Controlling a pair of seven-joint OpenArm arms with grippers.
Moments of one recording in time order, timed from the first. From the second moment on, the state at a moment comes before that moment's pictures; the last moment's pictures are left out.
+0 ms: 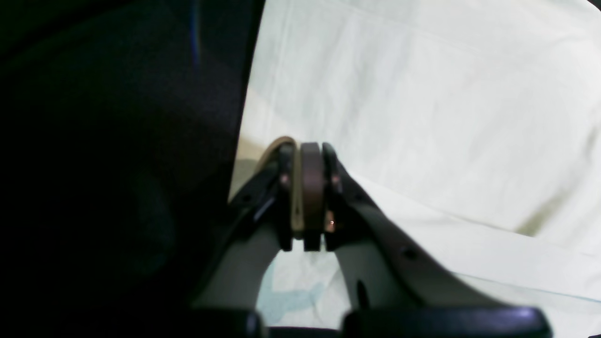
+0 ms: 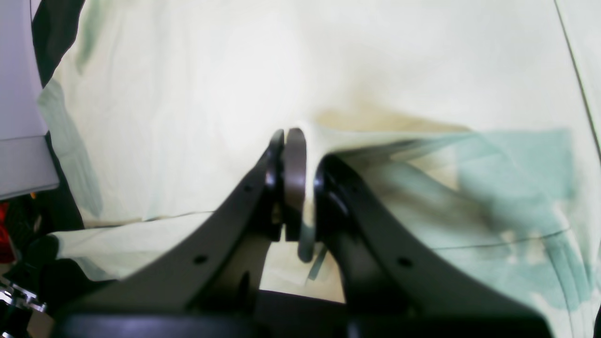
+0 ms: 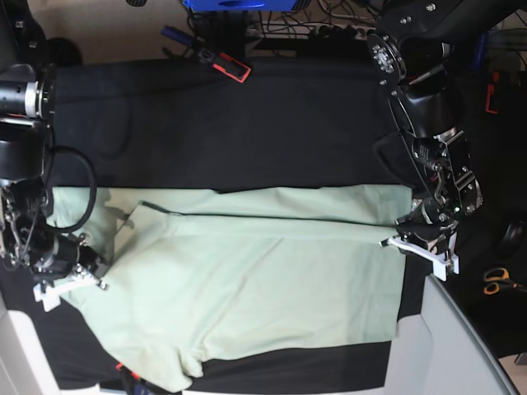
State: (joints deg) left arm -16.7 -6.2 -29.7 59.3 -5.5 -16.9 33.4; right arm 26.4 16.2 6.6 43.9 42.2 8.8 -44.2
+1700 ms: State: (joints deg) left arm -20.2 -9.4 -23.7 50.1 -5.4 -16.9 27.2; right arm 30.7 14.0 7.0 38.4 36.3 11.8 -36.6
